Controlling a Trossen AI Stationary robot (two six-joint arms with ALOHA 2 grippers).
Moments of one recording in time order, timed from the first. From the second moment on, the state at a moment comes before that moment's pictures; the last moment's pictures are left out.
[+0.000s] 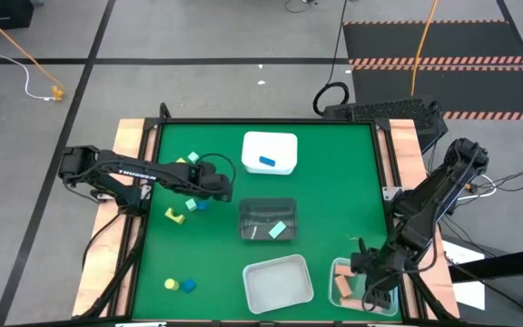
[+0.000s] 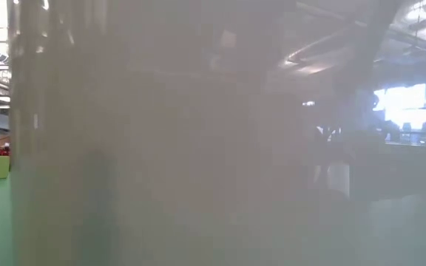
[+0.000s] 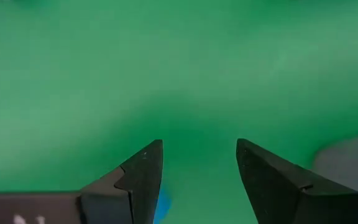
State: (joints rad) left arm 0.03 1.44 0.85 -0.72 -0.23 -1.28; right arm 0.89 1.22 0.83 -0.55 -0.24 1.32
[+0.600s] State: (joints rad) left arm -0.25 1.29 0.85 -1.25 0.08 -1.86; right arm 0.87 1.20 0.83 -0.58 -0.20 1.24
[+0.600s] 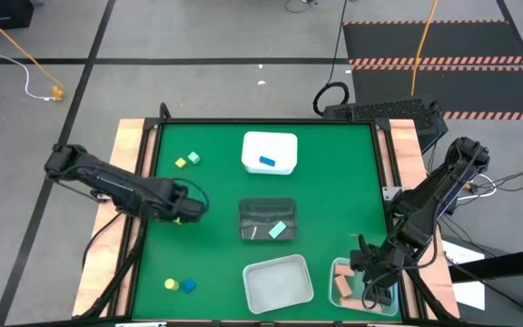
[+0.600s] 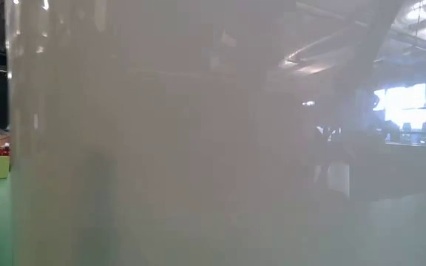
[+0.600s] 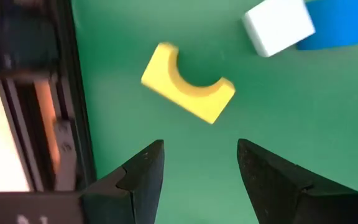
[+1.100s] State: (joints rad) left arm -0.30 1.29 0.68 -1.16 0.08 -2.31; right arm 0.87 1.20 0.83 -0.58 -0.18 1.16
